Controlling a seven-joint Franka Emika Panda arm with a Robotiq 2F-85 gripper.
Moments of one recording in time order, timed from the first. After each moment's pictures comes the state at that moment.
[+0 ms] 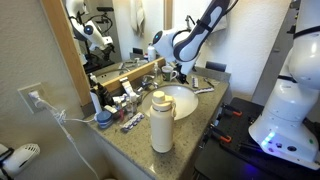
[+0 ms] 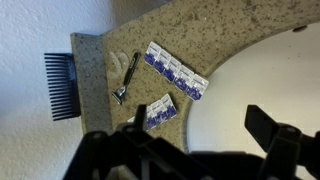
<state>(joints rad) 0.01 0.20 0.05 -2.33 -0.75 2.03 0.74</state>
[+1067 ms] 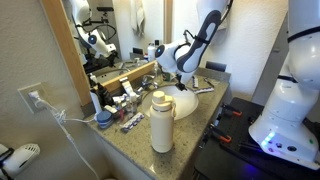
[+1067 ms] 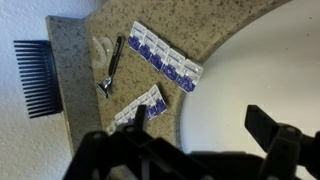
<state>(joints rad) 0.03 0.35 -0.03 -2.31 -0.88 2.17 0.87</state>
